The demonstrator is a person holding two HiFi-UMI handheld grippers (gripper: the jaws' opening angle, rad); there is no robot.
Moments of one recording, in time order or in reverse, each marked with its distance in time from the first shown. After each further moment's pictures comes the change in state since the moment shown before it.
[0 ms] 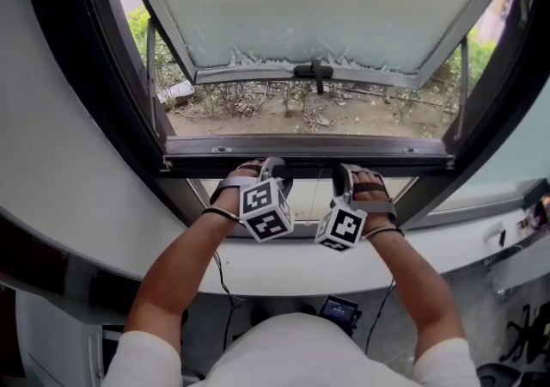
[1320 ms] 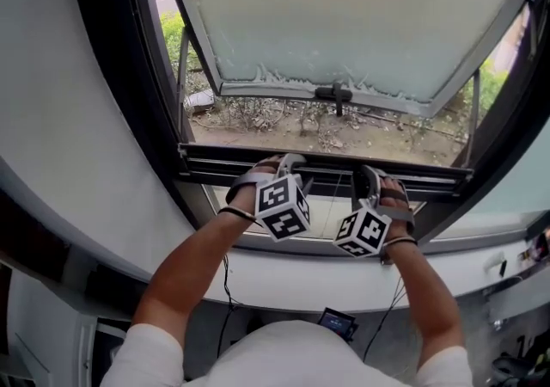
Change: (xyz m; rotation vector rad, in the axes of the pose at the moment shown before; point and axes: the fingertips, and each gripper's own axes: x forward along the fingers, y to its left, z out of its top) left arm -0.035 0.043 0.039 -0.067 -0.073 0.091; right arm -0.020 -0.065 0.007 0.125 -0.071 -0.061
